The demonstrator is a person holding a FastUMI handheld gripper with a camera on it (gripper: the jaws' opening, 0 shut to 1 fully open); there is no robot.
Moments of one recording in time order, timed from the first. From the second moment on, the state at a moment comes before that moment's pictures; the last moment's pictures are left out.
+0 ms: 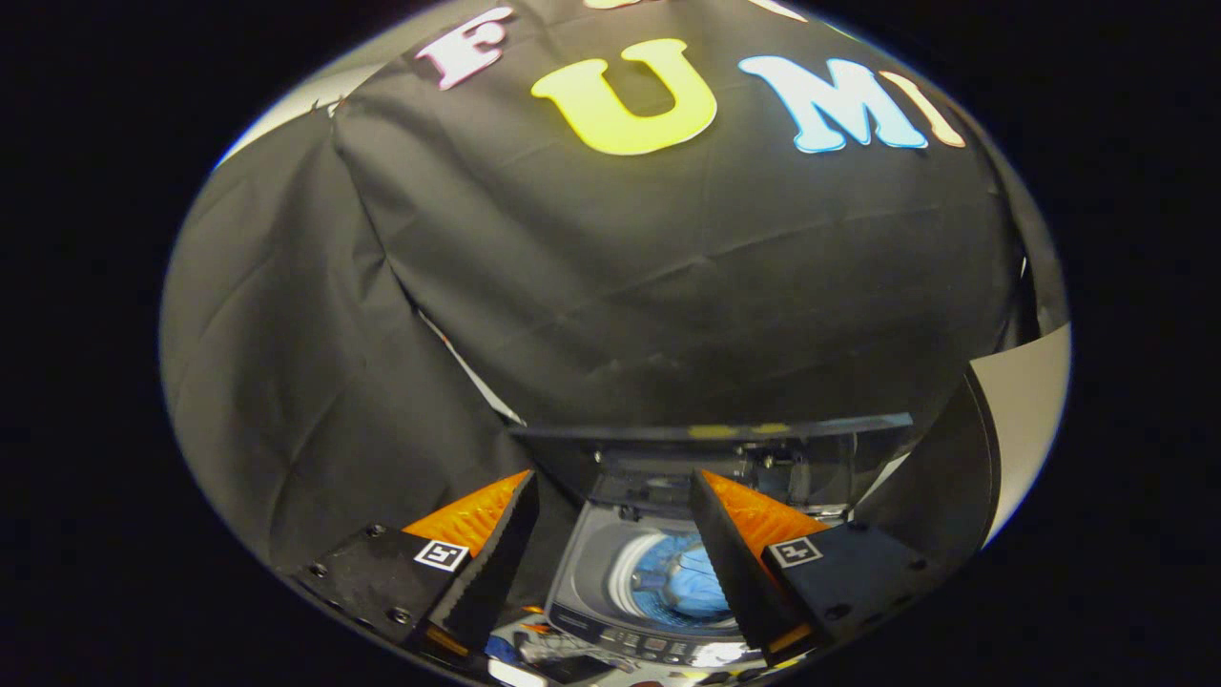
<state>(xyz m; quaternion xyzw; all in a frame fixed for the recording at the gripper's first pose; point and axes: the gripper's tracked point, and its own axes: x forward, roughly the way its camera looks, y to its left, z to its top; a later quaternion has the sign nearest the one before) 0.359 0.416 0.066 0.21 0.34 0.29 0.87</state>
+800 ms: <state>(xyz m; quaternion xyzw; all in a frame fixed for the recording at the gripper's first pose) 0.463 0.413 0.013 0.15 0.34 0.20 0.91</state>
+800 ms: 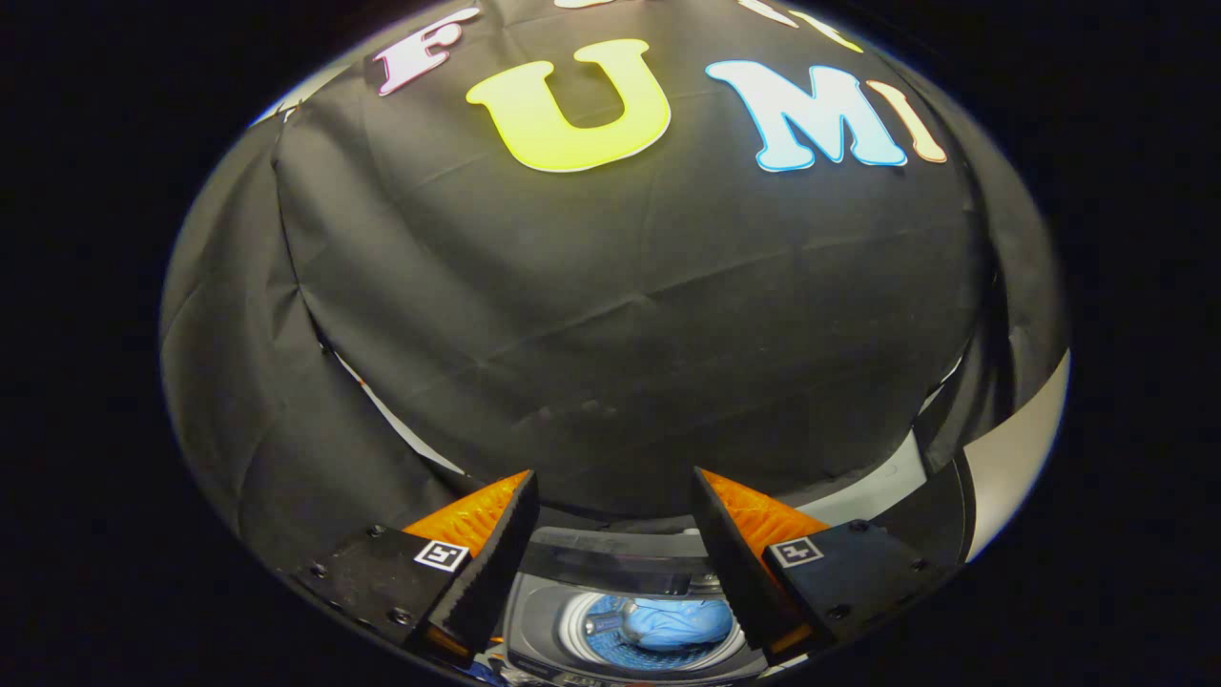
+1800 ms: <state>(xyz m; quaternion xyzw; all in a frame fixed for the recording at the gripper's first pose) 0.446 0.425 -0.026 0.07 0.33 0.20 0.92</state>
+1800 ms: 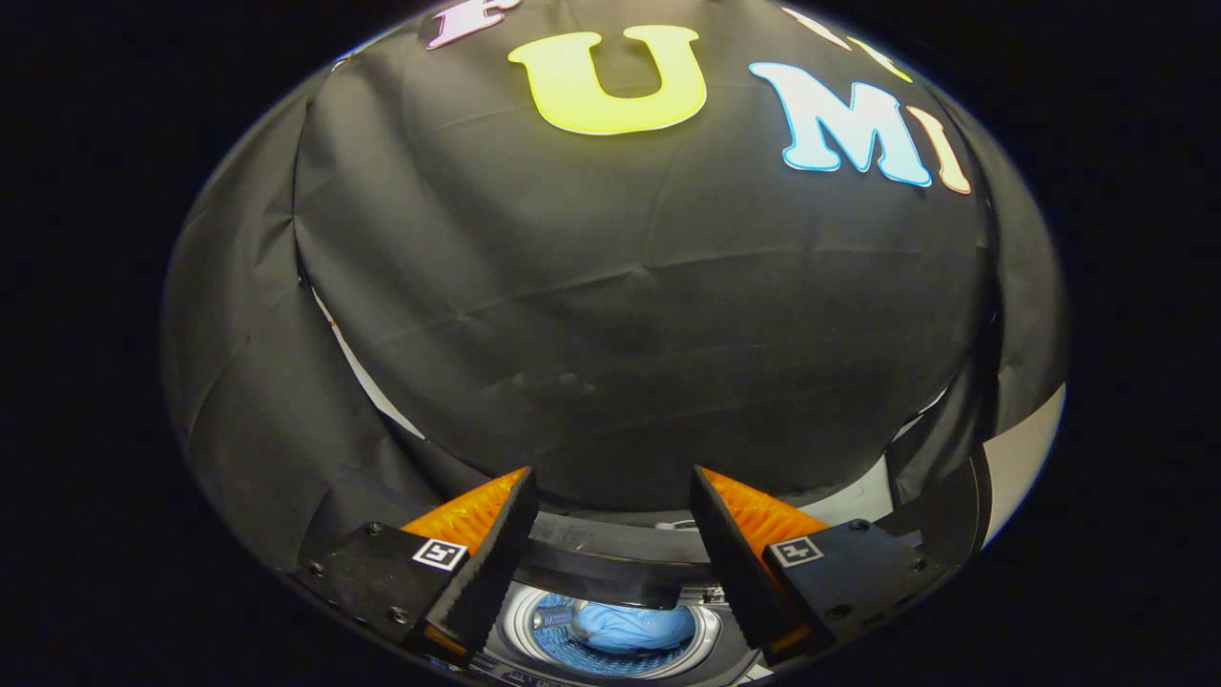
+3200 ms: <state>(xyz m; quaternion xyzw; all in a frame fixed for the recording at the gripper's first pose) 0.349 0.418 -0.043 0.07 0.26 0.21 0.94</state>
